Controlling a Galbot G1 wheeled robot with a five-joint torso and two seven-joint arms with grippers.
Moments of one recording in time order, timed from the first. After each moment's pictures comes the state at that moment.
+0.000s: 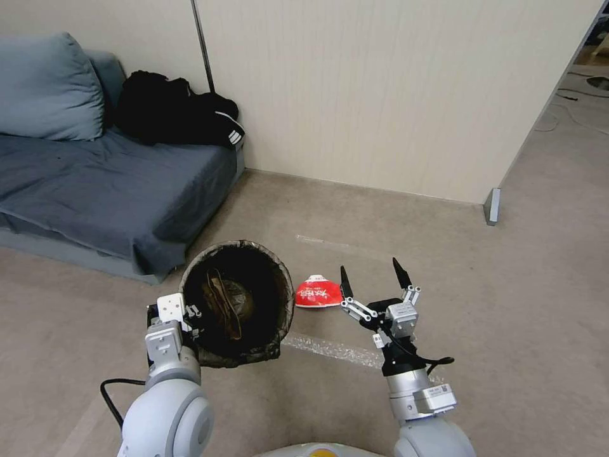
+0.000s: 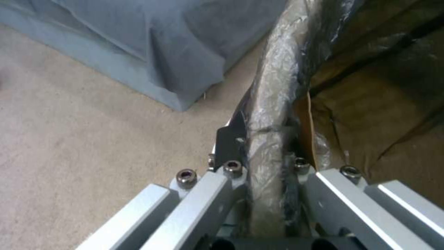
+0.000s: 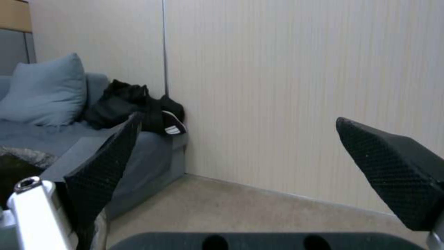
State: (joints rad) left arm 1.61 -1.44 -0.45 -2.33 -0.23 0.63 -0.59; right arm -1.62 1.40 0.24 2.11 -0.03 0.33 0.10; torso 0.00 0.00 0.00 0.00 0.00
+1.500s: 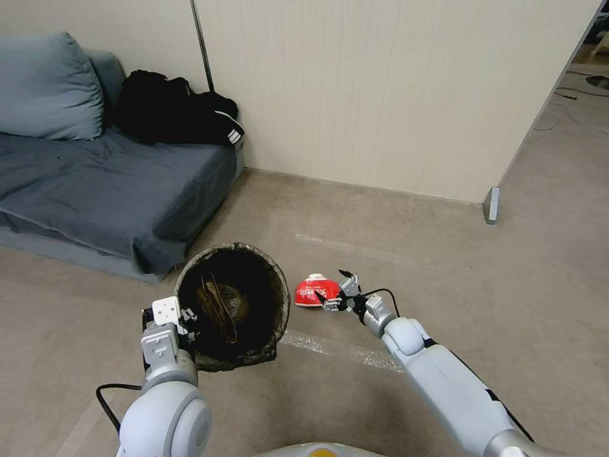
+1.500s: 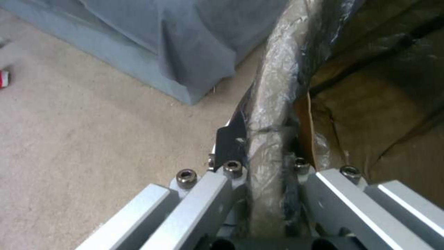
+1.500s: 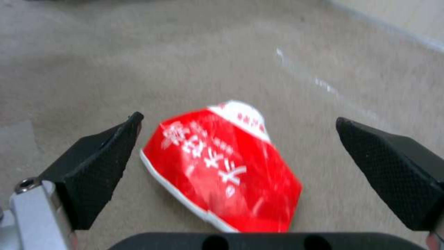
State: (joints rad) left arm 1.62 -1.46 -0.46 -2.34 -0.22 0.63 -0.61; right arm -0.83 1.29 -0.03 0.99 0.18 0.17 -0.26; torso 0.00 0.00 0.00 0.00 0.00
